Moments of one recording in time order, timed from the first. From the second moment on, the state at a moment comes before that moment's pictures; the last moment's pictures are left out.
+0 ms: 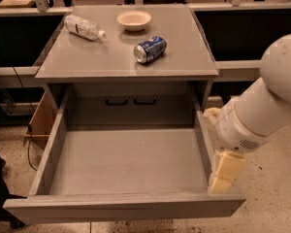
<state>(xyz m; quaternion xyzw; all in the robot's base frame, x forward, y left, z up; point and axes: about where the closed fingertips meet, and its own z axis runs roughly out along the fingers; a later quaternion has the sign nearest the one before) 0.402 -0.148 0.821 -0.65 0.74 0.06 0.16</state>
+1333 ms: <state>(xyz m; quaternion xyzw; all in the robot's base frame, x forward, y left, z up) 0.390 -0.110 0.731 -0.65 0.73 0.09 0.19</state>
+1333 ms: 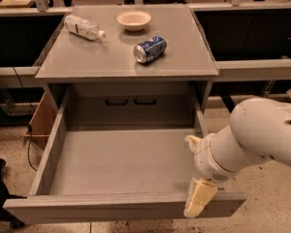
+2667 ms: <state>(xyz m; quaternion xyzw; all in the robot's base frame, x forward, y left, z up) 0.427 -0.087 0.685 -0.64 0.73 0.07 0.24</state>
